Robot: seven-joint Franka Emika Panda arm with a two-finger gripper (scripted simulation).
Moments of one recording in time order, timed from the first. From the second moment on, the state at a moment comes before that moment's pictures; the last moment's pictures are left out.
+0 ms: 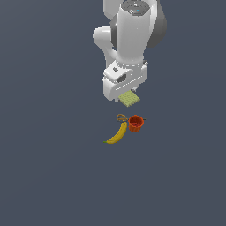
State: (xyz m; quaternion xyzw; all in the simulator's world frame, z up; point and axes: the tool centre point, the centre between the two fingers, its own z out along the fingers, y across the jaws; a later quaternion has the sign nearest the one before) arm -0.065 0.054 0.265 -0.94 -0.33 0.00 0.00
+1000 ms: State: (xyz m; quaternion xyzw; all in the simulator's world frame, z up) arm -0.083 -0.034 0.389 -0.94 -0.33 0.00 0.00
